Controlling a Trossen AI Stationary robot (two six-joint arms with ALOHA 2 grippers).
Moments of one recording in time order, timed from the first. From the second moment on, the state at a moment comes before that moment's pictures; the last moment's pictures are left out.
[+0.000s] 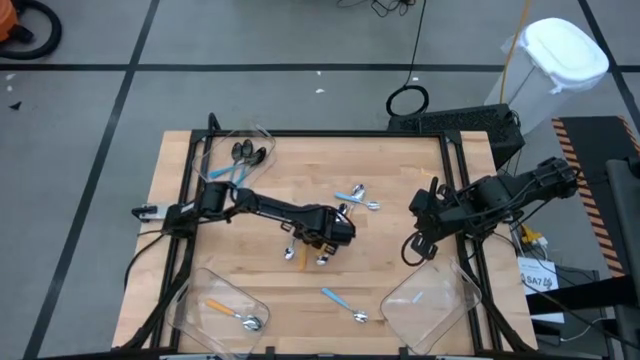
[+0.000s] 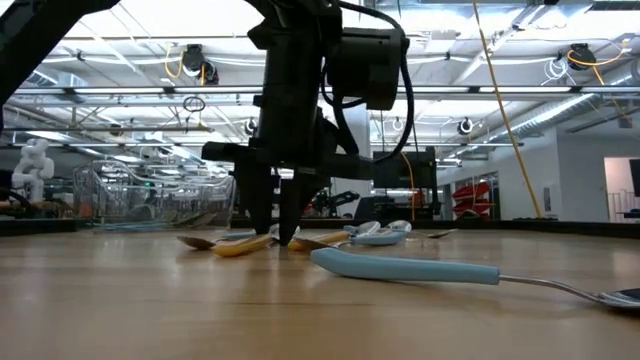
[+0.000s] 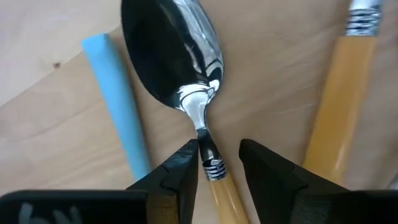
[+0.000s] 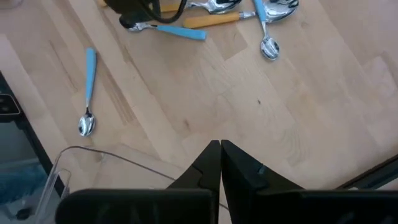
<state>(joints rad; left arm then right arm) -0.11 2.28 1.76 -1.12 -0.10 -1.21 0.38 1.25 1.47 -1.51 0.20 0.92</state>
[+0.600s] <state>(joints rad) -0.14 2.28 1.76 -1.04 -0.14 -1.00 0.38 1.25 1.47 -1.43 0.21 0.96</state>
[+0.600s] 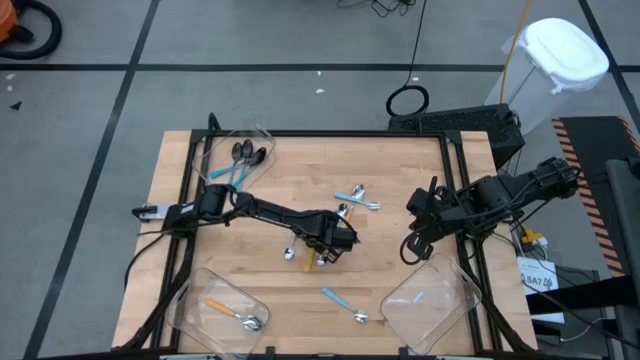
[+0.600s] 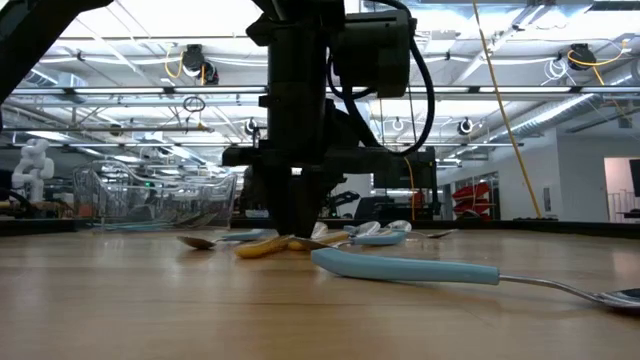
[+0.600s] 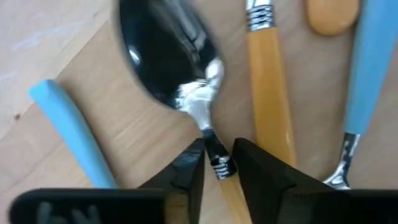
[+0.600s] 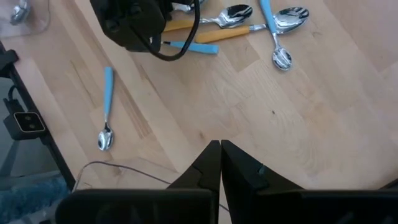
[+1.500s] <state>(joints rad) -0.14 2.25 1.76 -1.08 -0.21 -0.84 0.39 1.25 1.47 -1.44 0.21 0.93</state>
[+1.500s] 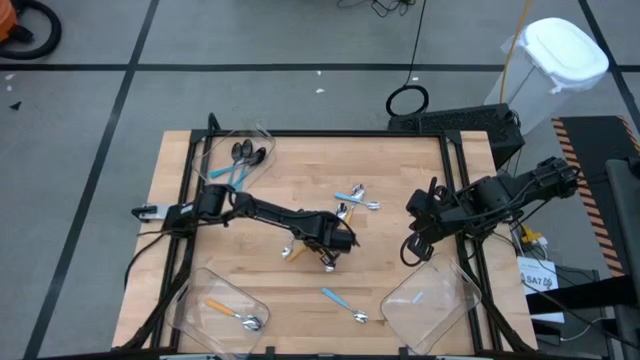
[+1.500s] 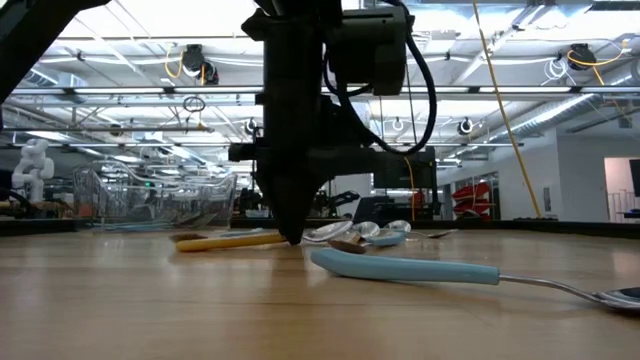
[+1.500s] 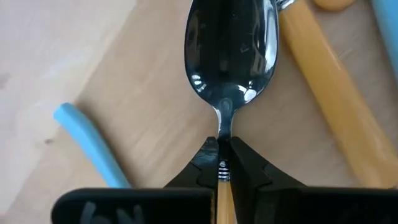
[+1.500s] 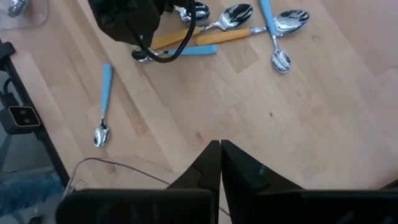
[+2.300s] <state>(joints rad) -0.17 2.15 1.76 -1.03 -0.13 -0.69 0.39 1.25 1.47 -1.43 0.26 0.92</state>
